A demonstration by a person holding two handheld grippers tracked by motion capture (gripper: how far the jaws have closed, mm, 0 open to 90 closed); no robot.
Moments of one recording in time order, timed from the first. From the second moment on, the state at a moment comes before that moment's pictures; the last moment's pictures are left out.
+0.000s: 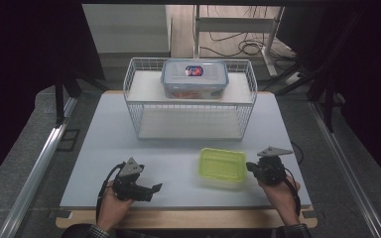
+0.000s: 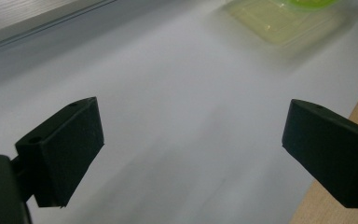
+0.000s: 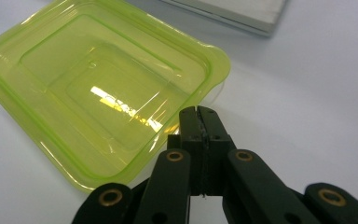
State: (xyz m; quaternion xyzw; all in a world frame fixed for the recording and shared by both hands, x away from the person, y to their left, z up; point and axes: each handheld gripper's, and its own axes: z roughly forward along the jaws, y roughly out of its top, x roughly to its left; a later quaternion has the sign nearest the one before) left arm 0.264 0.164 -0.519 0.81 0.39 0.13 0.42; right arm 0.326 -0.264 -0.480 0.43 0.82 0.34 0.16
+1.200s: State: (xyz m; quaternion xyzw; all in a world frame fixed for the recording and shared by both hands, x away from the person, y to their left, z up) left arm 0.265 0.169 -0.520 0.80 0.39 0.12 0.43; right arm 0.350 -0.218 -0.481 0.38 0.83 0.37 0.17
